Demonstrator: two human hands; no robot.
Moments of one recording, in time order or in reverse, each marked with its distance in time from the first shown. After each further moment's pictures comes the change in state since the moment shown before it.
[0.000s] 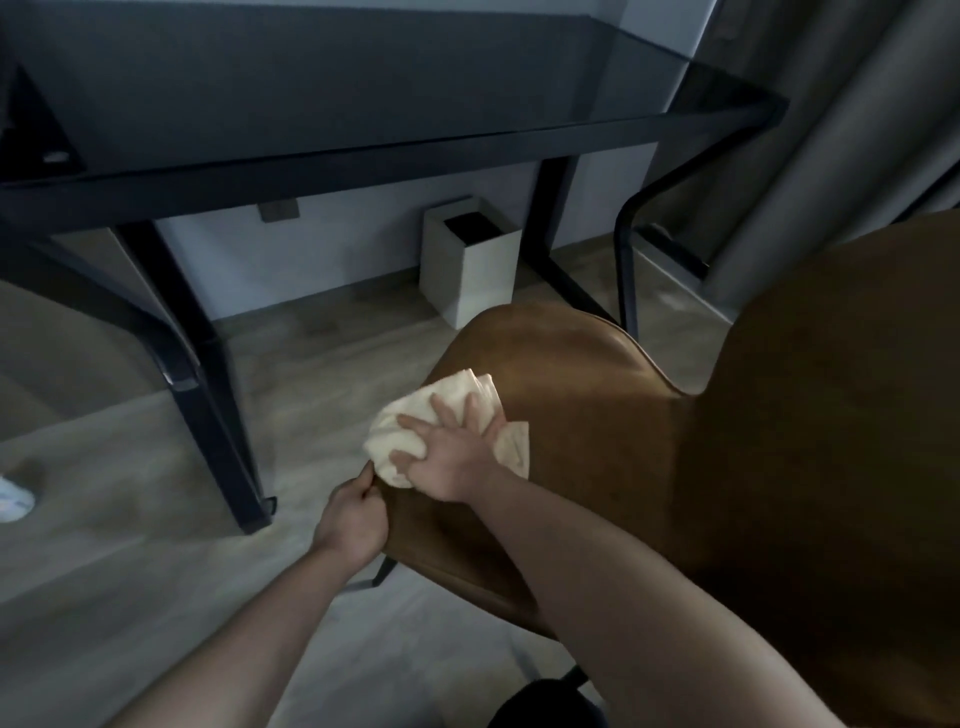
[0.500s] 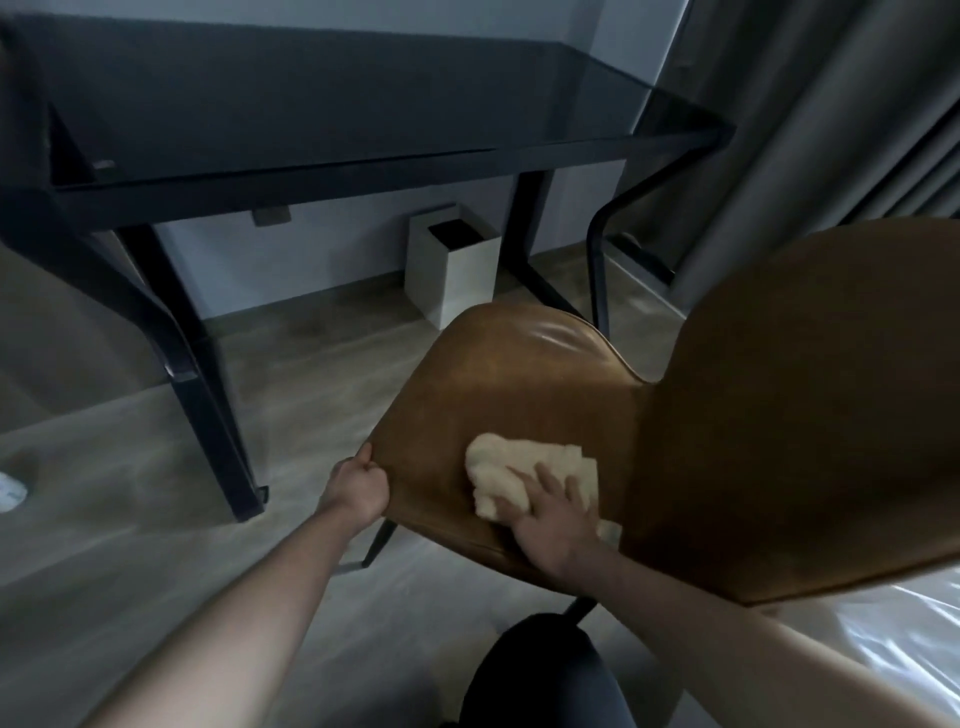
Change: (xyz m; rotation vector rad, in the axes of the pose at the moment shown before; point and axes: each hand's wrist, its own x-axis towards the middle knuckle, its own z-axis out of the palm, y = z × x) left_hand -0.040 0.027 -0.011 -0.040 -0.051 -0.083; right_hand -0.162 0.074 0.024 0.329 -0.049 0.345
